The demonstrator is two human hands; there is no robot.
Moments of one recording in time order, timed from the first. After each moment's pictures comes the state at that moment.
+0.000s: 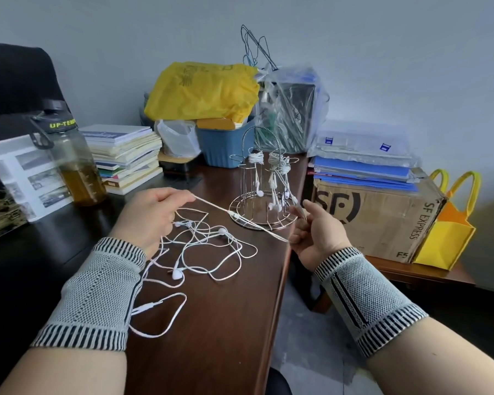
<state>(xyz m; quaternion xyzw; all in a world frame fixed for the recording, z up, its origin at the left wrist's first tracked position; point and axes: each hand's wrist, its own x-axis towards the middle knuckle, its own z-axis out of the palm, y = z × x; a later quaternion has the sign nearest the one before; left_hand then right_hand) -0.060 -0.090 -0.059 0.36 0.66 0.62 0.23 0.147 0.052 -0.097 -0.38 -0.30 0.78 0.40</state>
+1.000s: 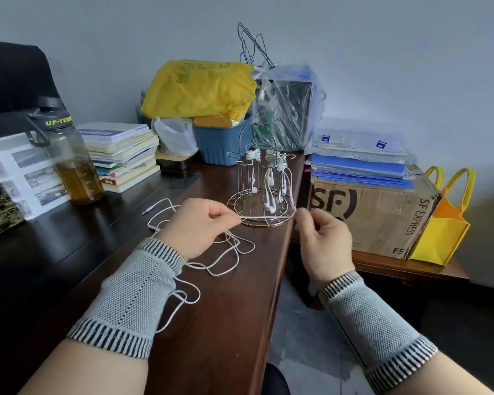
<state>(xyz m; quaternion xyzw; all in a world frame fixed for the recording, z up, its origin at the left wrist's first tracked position) -0.007 -0.075 -0.063 0.53 0.75 0.38 0.13 0.171 0.021 -0.114 -0.40 -0.69 0.27 0.53</state>
